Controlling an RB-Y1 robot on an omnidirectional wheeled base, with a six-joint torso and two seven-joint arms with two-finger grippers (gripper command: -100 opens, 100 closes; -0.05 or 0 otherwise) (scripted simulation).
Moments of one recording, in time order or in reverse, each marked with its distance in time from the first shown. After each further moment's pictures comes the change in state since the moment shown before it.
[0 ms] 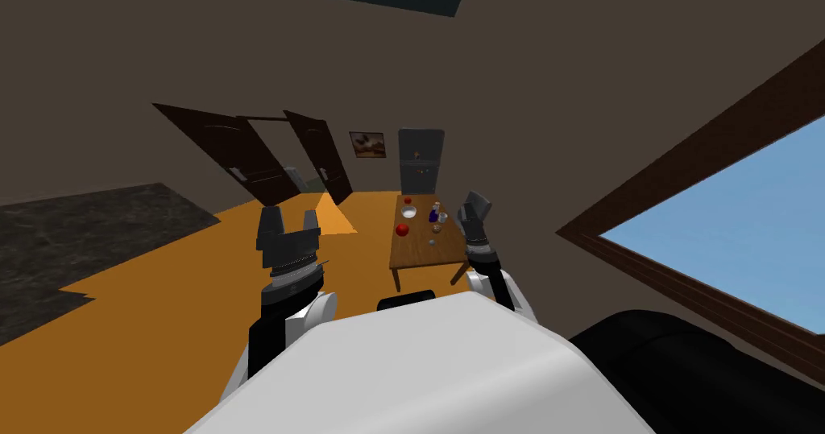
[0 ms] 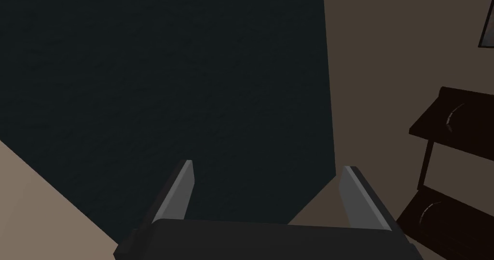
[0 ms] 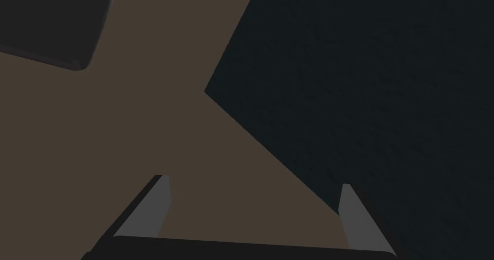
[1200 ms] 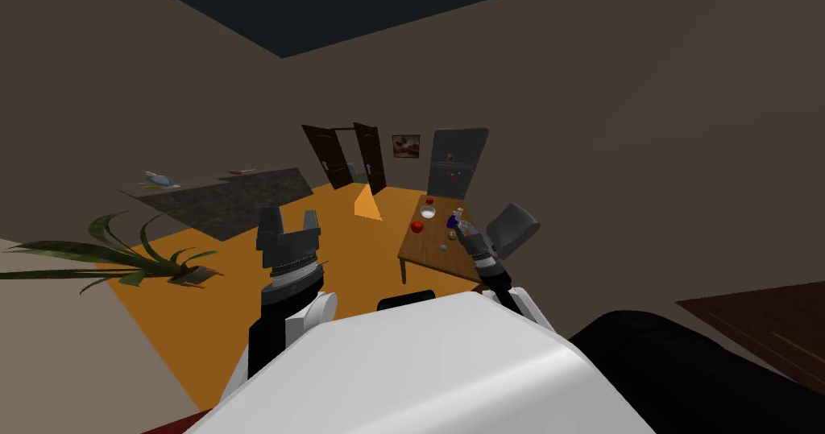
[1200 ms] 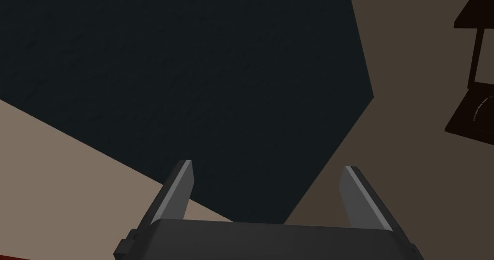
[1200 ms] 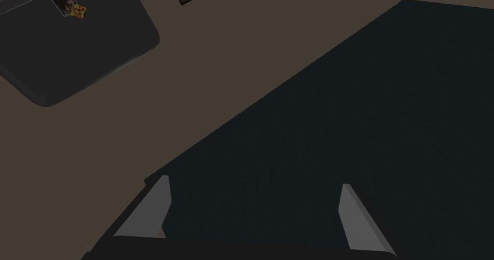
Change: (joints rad) left arm 0.000 0.000 0.000 0.000 0.000 0.000 0.000; right arm 0.142 -0.055 -0.109 0.120 0.286 0.026 0.294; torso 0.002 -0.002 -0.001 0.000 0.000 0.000
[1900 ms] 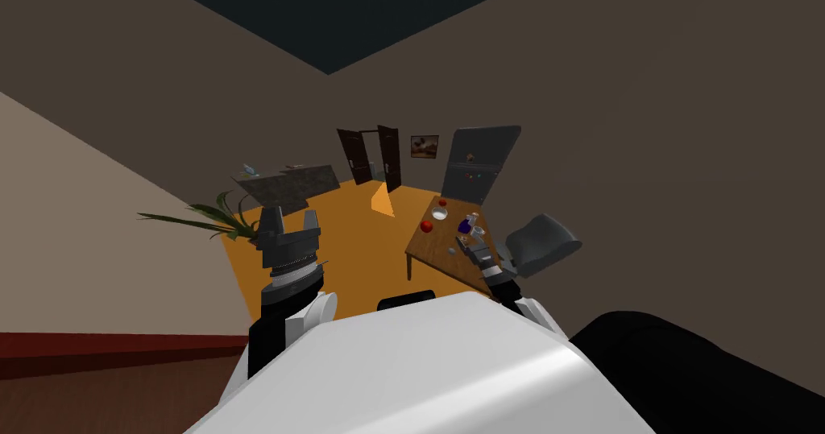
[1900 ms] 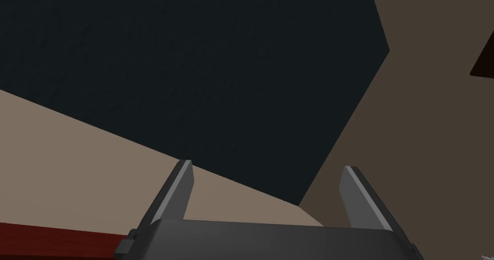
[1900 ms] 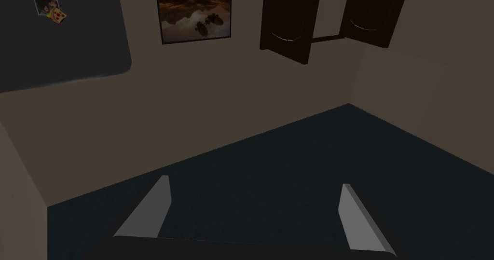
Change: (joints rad) left arm 0.000 0.000 0.000 0.000 0.000 0.000 0.000; right arm 0.053 -0.010 -0.082 0.102 0.176 0.015 0.181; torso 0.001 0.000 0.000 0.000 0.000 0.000
